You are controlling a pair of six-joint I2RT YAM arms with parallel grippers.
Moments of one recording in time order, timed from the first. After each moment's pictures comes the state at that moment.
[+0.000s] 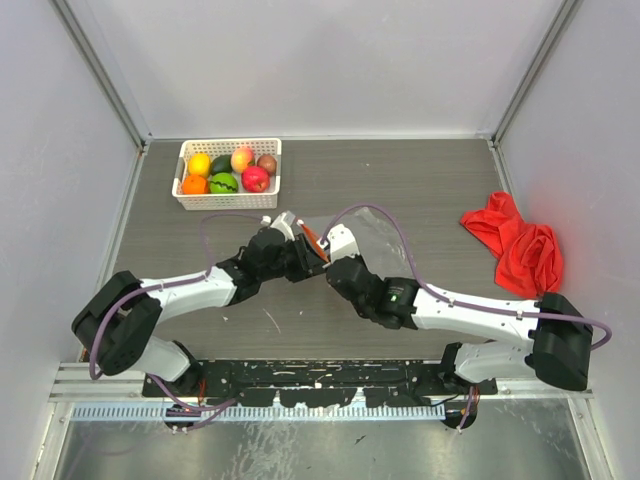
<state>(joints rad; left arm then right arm) -0.77 1.45 0.67 0.30 0.18 -1.01 1.12 1.22 0.77 -0.21 0.69 0.25</state>
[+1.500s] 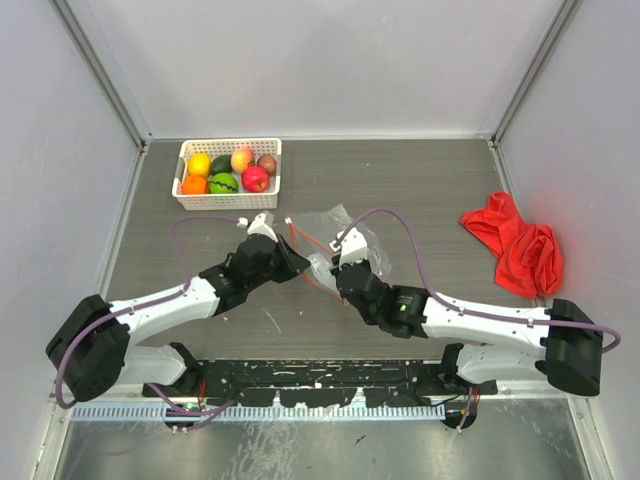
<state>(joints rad) -0.78 1.27 0.61 0.15 -0.09 -1.00 1.16 1.13 0.68 -0.08 0.72 0.32</state>
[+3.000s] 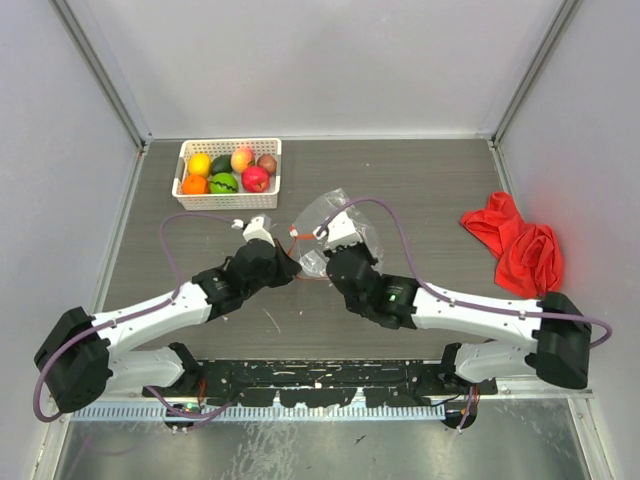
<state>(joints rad) -0.84 1.16 0.63 -0.04 -0.24 -0.92 1.16 1.25 0.83 0.01 0.99 0.00</state>
